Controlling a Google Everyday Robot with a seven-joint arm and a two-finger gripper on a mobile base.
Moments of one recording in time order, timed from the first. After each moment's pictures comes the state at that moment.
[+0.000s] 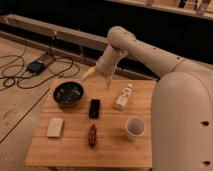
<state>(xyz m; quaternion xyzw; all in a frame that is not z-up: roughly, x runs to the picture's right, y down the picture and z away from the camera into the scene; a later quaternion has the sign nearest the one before) -0.047 -0.010 0.722 -0.50 0.13 0.64 0.57</state>
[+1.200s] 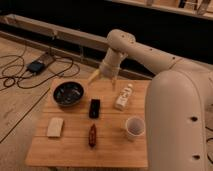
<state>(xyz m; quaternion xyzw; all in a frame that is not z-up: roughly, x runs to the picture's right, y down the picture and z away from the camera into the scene) 0.001 0.003 0.778 -0.42 0.19 0.65 0.60</state>
